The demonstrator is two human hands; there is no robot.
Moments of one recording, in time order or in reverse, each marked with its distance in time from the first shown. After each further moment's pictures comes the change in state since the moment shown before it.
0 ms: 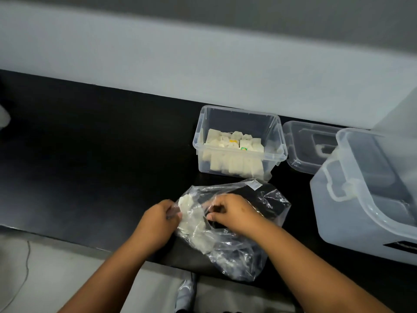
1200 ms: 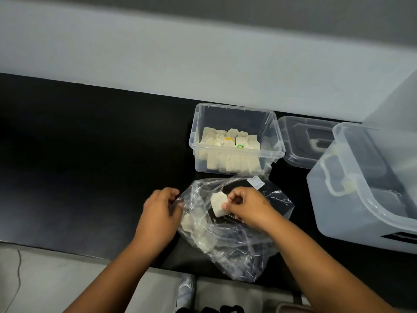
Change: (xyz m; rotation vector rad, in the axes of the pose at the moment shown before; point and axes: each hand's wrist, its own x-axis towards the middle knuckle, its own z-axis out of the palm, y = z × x) left_hand 0.011 0.004 0.004 -0.060 0.193 0.173; right_hand -0.009 0.015 -0.016 0.274 0.187 0.196
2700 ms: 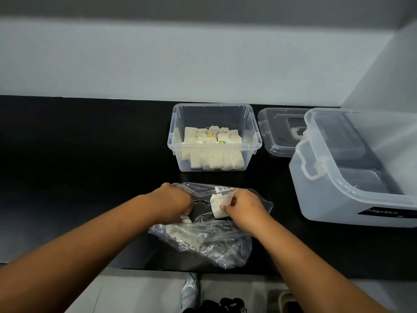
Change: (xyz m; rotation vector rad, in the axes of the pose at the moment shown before) left_hand 0.057 0.055 0.012 0.982 -0.789 0.623; right_hand -0.026 0.006 -0.006 -0.161 0.149 0.174
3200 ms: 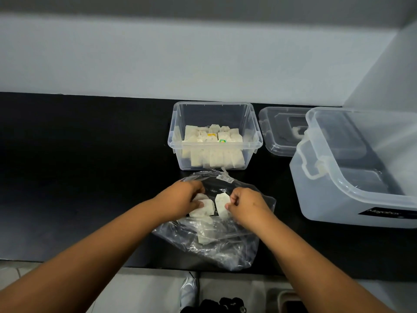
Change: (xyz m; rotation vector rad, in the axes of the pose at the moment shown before) left_hand 0.013 0.012 0.007 -0.561 0.325 -0.125; right_hand 0.005 0.009 -0.003 -0.086 0.020 -0.043
